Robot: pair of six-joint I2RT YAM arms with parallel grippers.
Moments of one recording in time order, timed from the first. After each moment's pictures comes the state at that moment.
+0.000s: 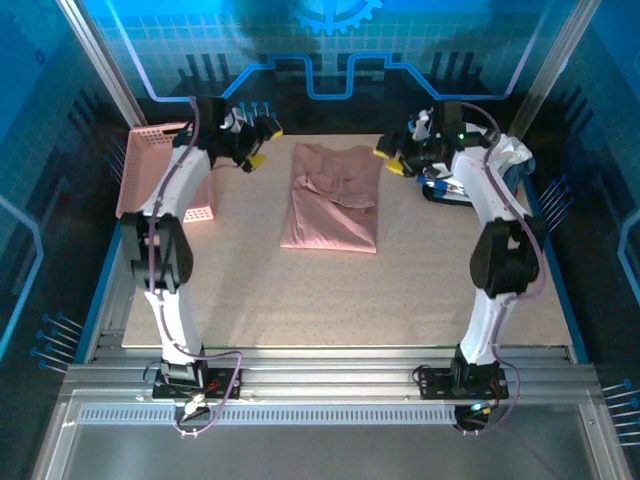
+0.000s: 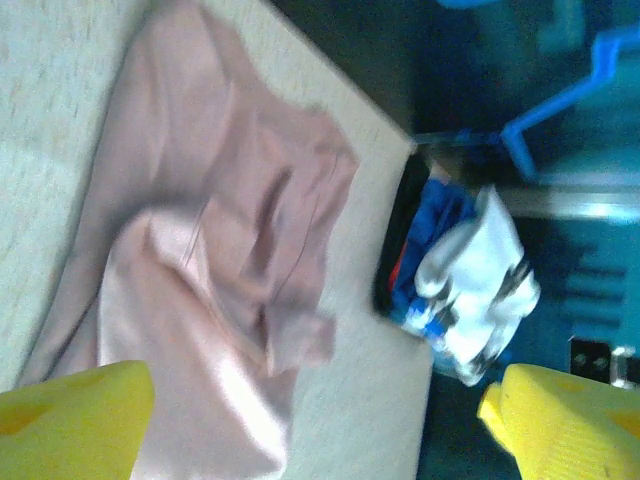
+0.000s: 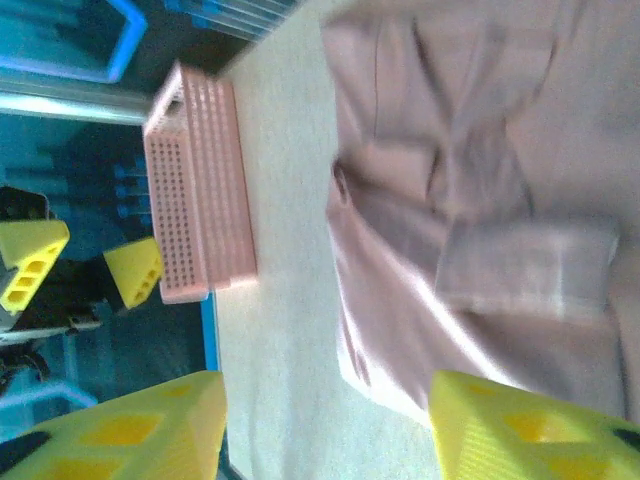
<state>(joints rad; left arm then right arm) -0.06 1.94 1.76 -0.57 0.62 -0.84 0.13 1.89 1.74 -0.72 -0.69 0.66</state>
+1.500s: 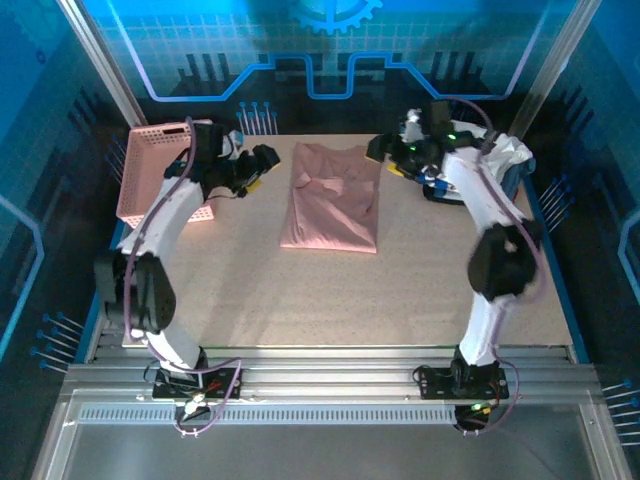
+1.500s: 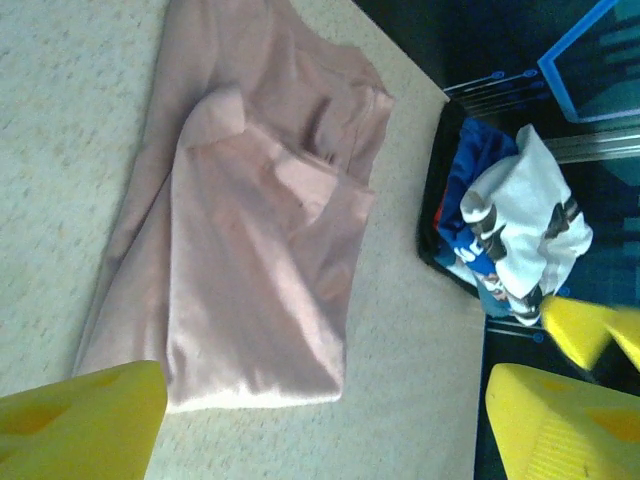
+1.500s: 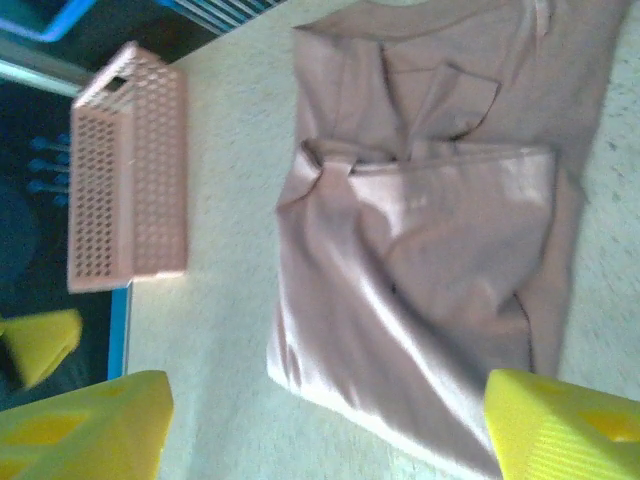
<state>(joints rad) -0.07 1.60 1.37 -0.53 0.53 -0.76 0.15 1.76 1.70 -0.77 -0.52 0.50</state>
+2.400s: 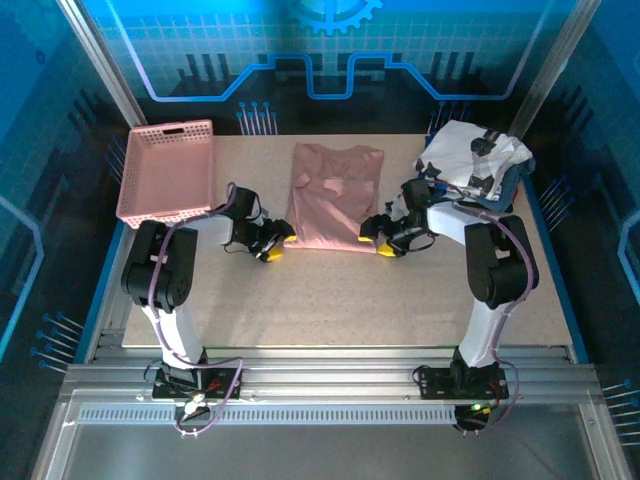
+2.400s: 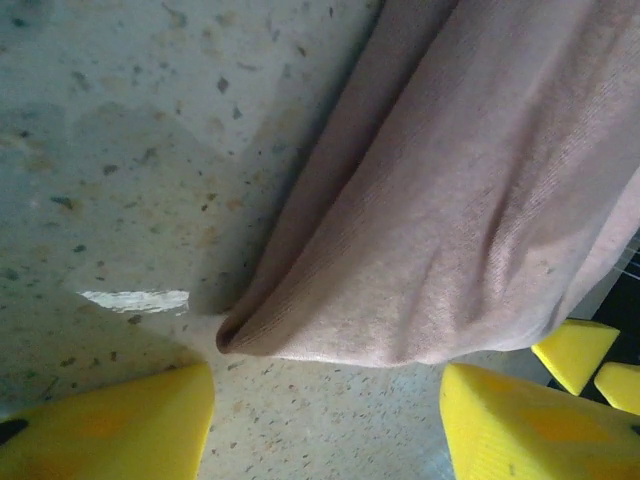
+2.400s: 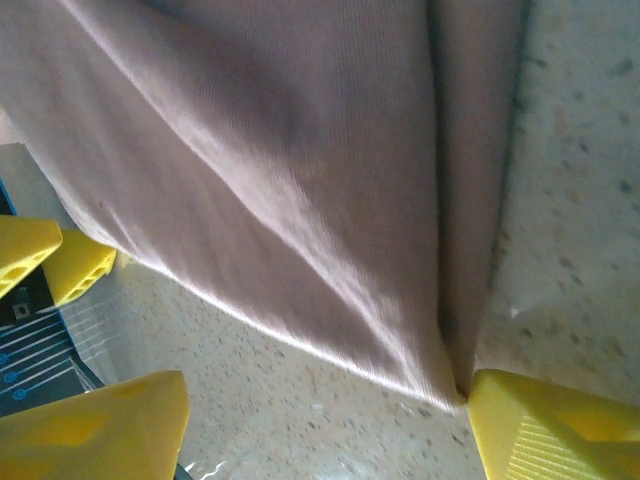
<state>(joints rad) -0.17 1.86 1.03 -0.29 0.60 -0.87 0.22 1.90 1.17 -0.50 -0.65 0.54</state>
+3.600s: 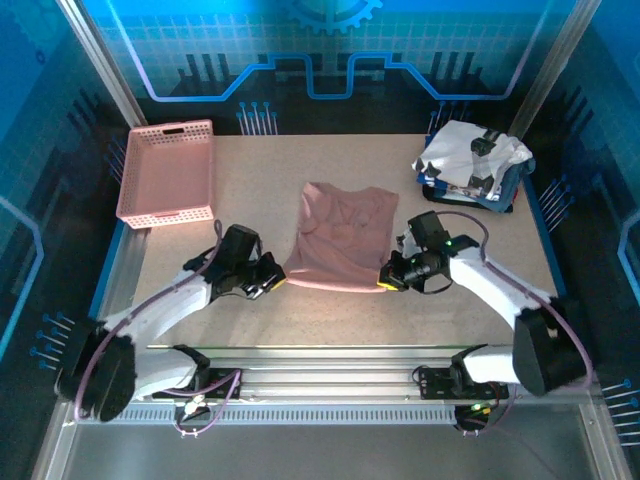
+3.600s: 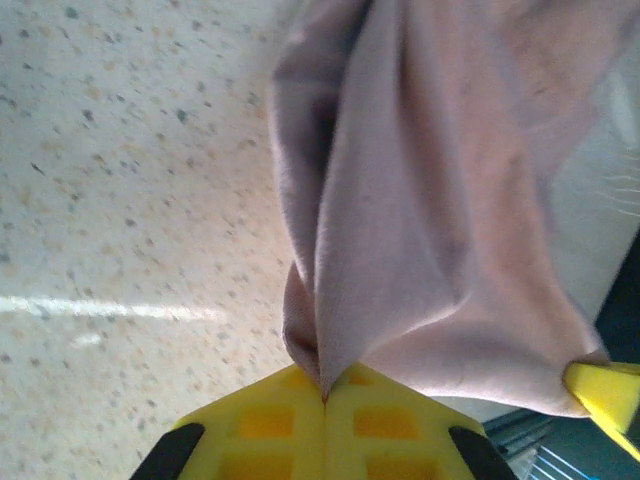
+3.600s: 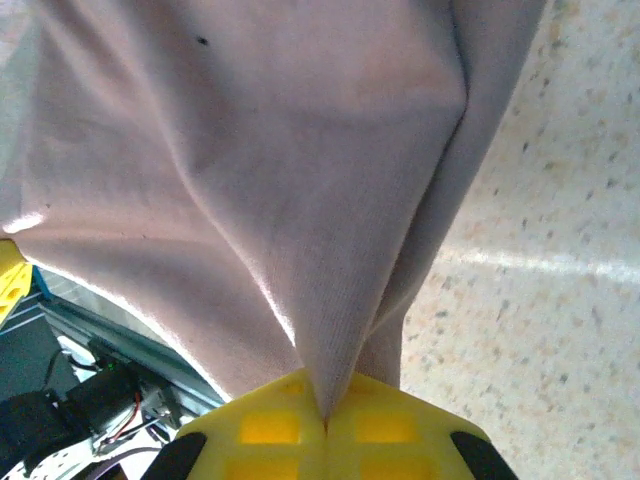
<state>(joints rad) -0.44 1.15 0.64 -0.42 0.34 -1.08 0.36 1.27 0.78 -0.69 -0.53 0.71</state>
